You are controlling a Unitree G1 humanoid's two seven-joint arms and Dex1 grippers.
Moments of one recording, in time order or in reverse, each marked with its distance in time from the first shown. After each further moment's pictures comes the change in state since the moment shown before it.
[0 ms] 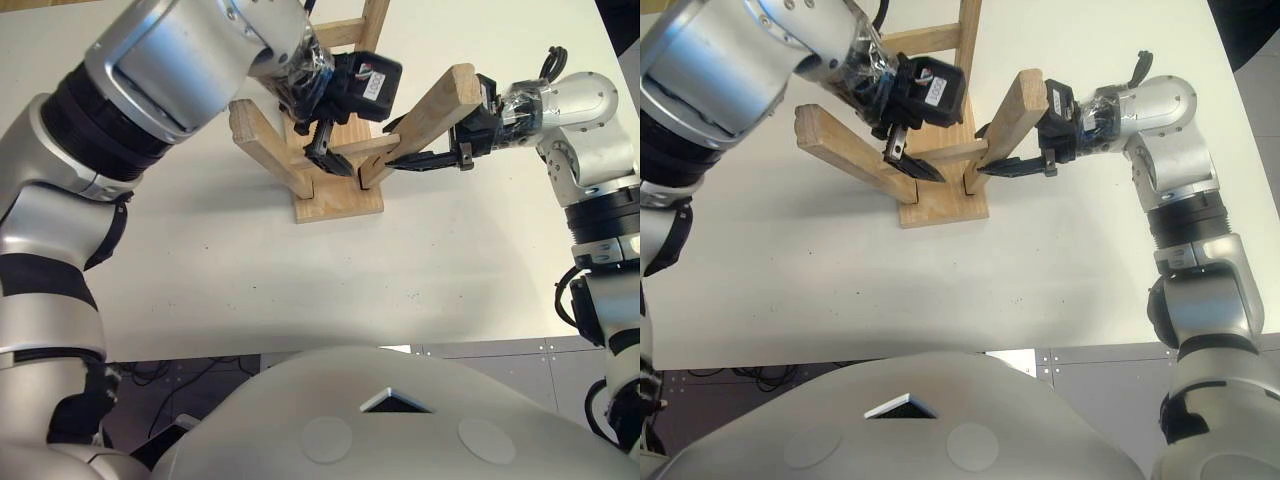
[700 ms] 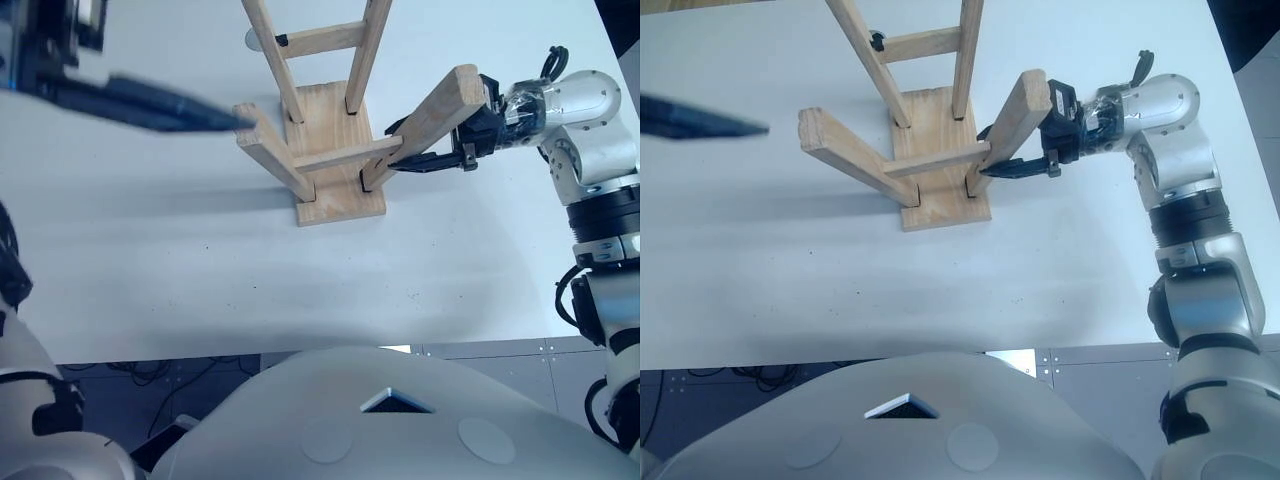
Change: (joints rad) left arm 0.125 0.249 0.860 -0.189 -0.664 0.034 -0.064; right arm -0.009 -0.003 -0.005 0.012 0.000 0.001 0.046
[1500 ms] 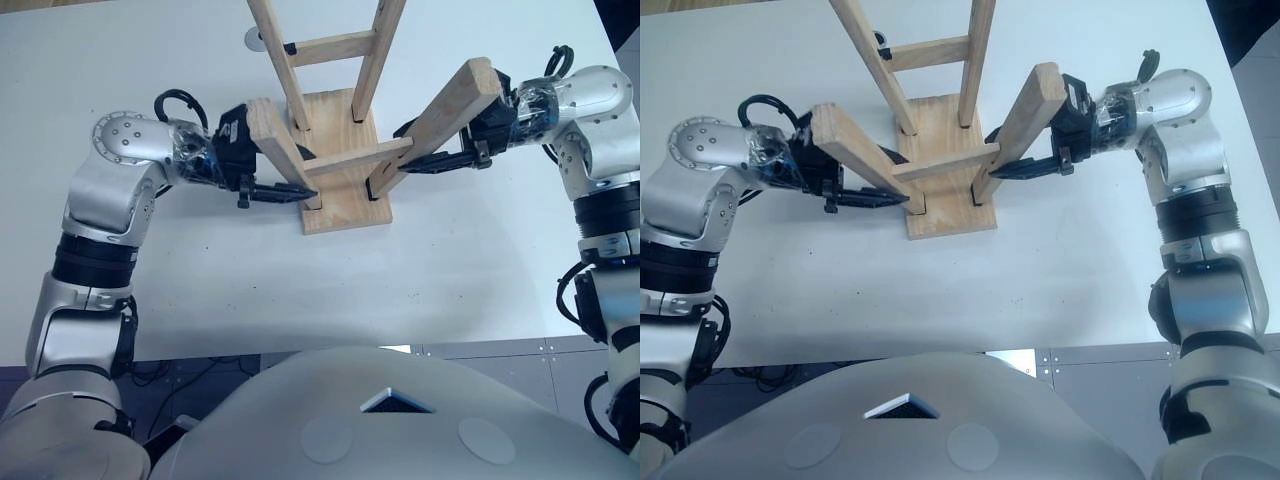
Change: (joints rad) left arm 0.636 -0.191 -0.262 0.218 0.373 -0.356 0.067; right arm -0.010 -0.003 -0.032 0.016 0.005 0.039 0.084
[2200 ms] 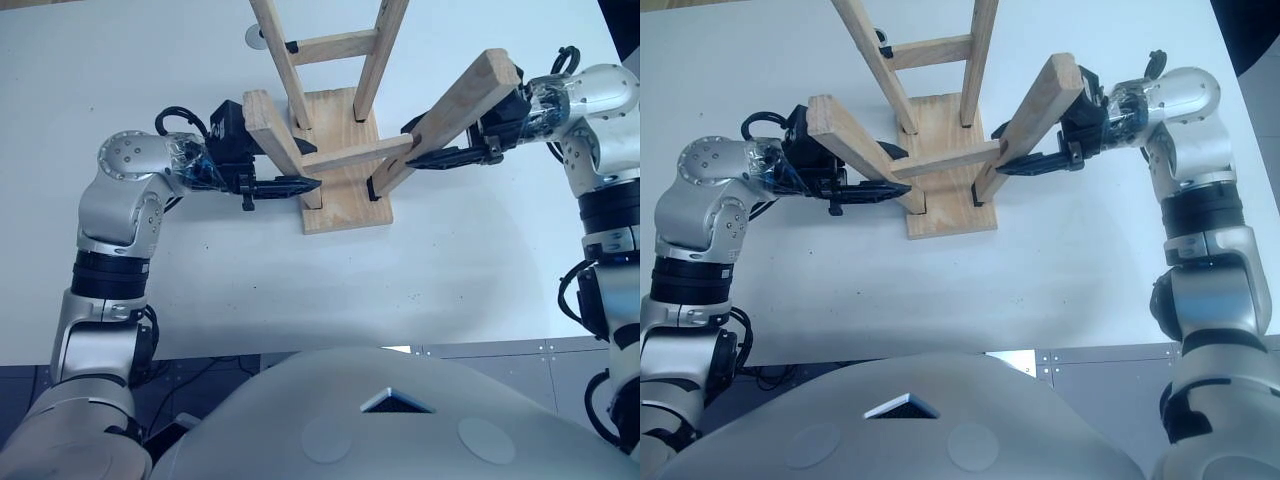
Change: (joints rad) left arm 0.075 -0.106 0.102 0.006 -0.053 -0.061 0.050; right arm -0.034 -0.006 -0.010 0.080 0.048 0.004 0.058
